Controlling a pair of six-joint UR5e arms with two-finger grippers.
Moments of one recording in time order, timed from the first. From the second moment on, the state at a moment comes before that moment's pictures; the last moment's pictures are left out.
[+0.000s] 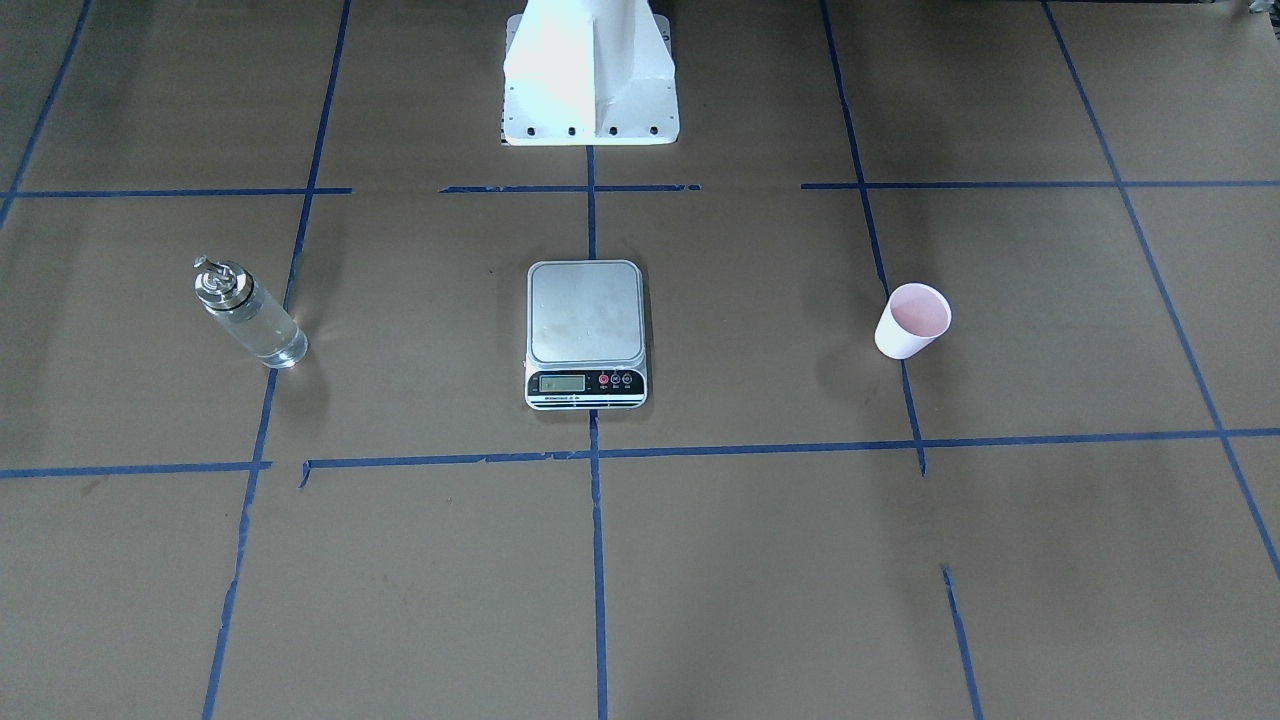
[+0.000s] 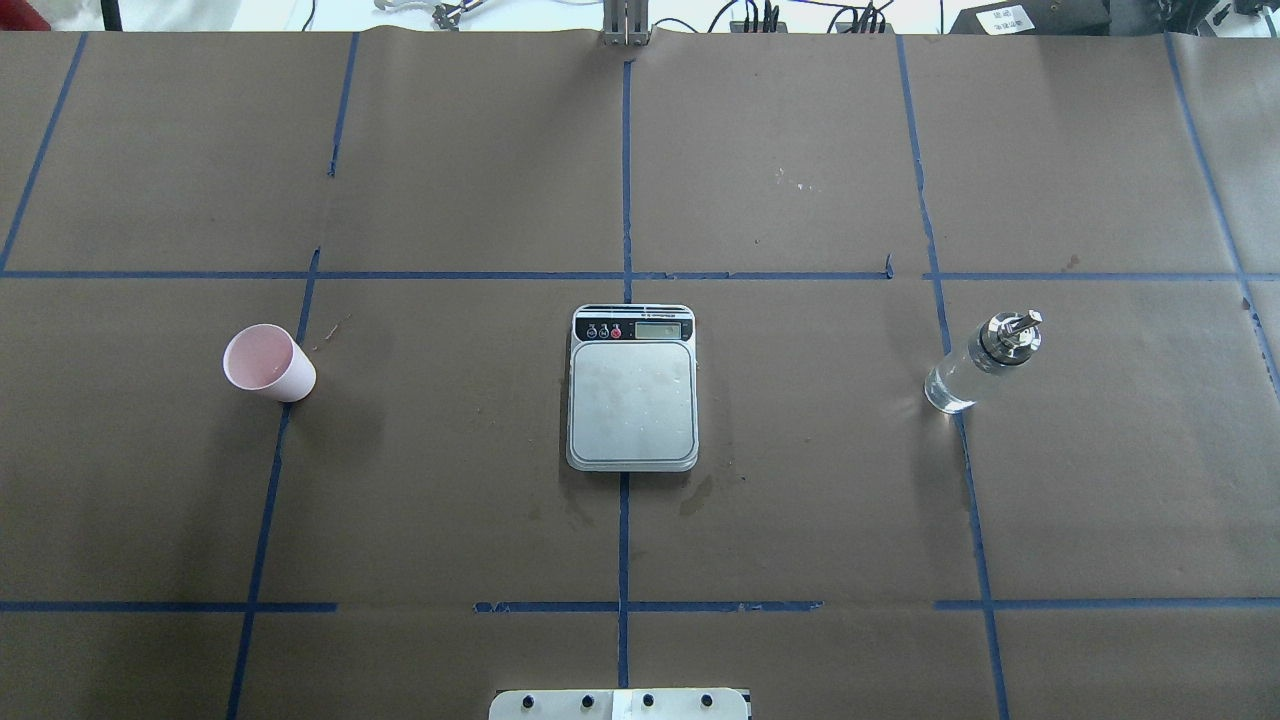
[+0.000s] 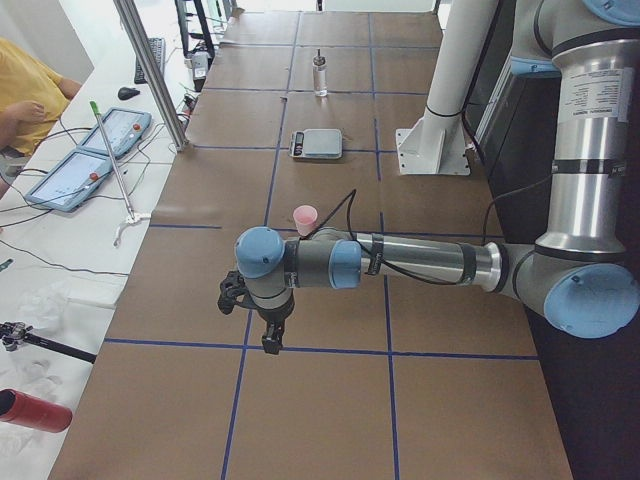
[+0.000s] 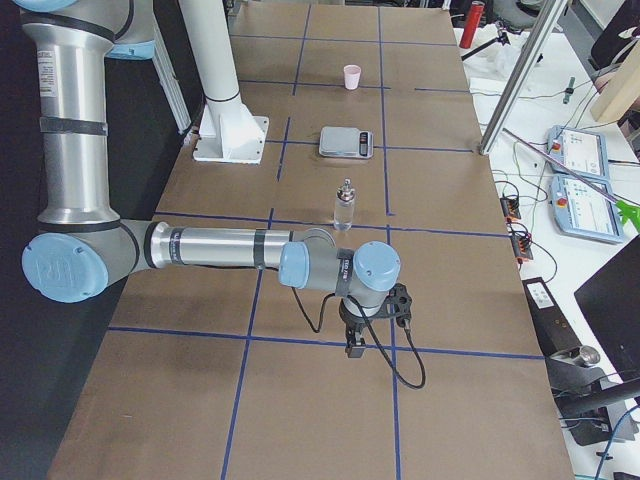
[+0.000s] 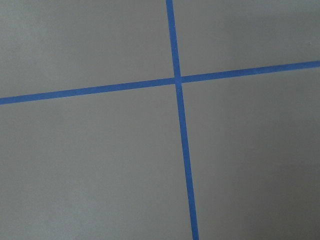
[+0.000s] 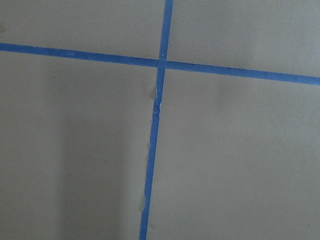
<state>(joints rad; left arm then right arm) -1.58 -1.56 -1.67 -1.47 -2.35 0.14 1.56 -1.59 1.61 -1.69 2.34 -0.16</state>
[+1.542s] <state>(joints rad) -1.57 -1.57 -1.72 -1.48 -2.39 0.14 1.56 -1.59 1.58 -1.55 2.36 -0.15</state>
